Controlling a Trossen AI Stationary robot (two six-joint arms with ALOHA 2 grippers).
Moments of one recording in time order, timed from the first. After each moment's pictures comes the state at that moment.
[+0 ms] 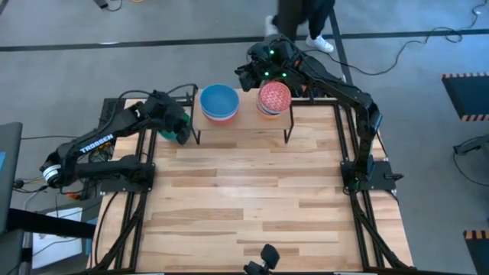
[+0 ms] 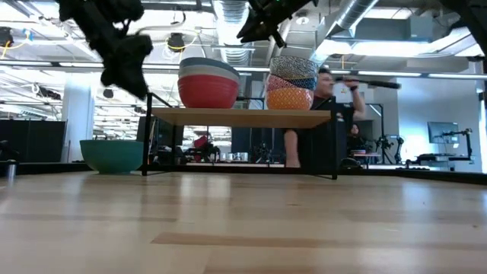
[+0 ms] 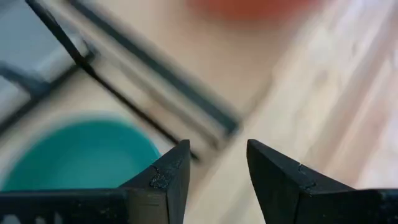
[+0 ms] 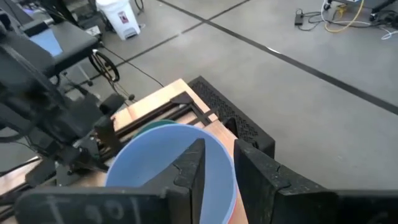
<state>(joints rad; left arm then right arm) 0.70 0.94 0.81 -0.65 0.09 -0.06 -0.53 1.89 2.09 -0.59 -0.11 0.20</state>
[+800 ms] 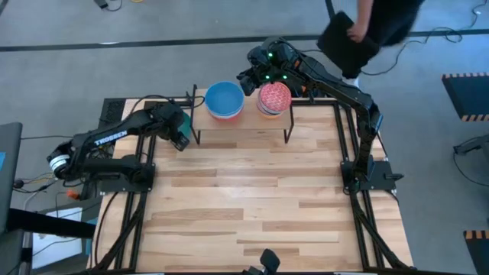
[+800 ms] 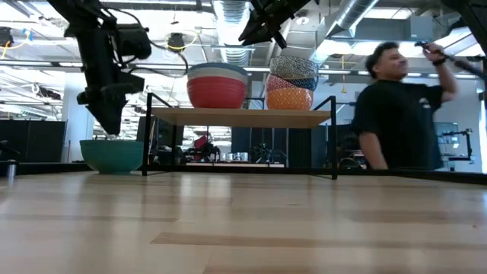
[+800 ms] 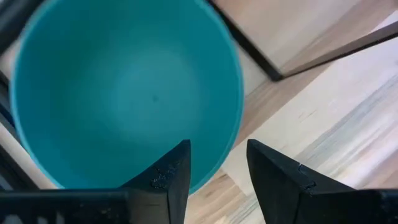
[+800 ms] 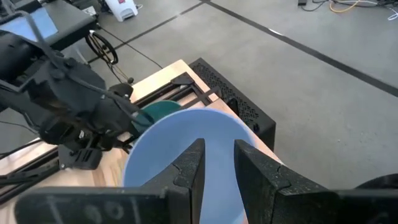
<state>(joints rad) 0.70 1.09 0.73 -0.79 -0.13 -0.12 -0.51 1.88 2.09 -0.67 -0.11 0.20</state>
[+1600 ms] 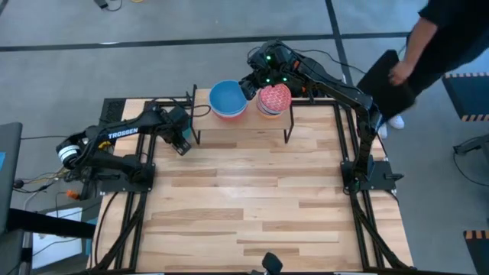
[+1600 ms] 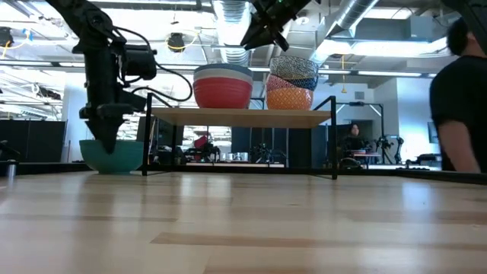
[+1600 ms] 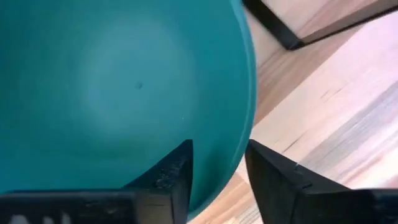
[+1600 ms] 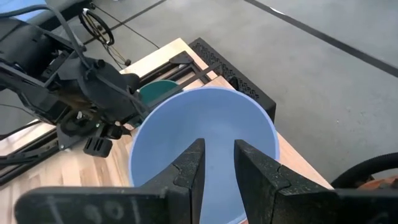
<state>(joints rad) 0.69 1.23 0.68 -0.74 -0.12 -0.06 -0.50 1.88 2.09 -0.75 -0.11 0.20</state>
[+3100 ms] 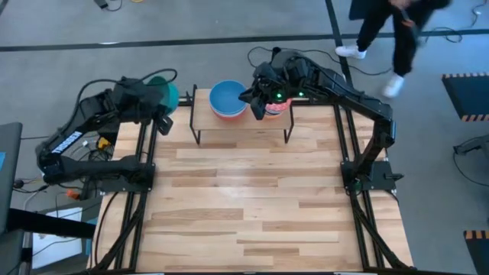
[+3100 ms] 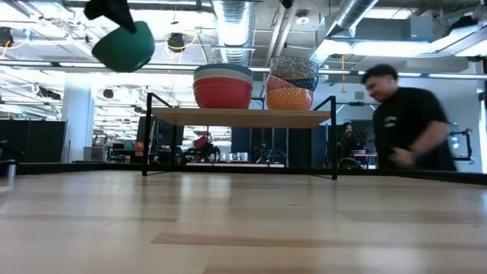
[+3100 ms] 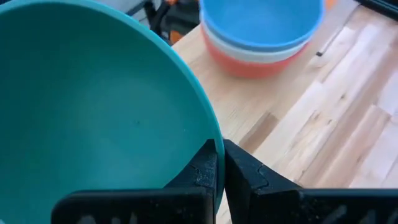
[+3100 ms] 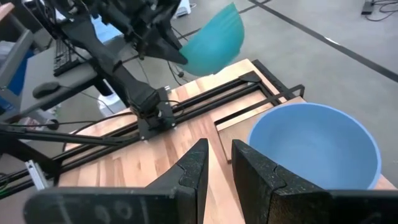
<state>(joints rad) 0.55 0.92 1.33 -1.09 -0.18 -0.12 -0.29 1.72 2.09 -0.78 -0.11 0.24</state>
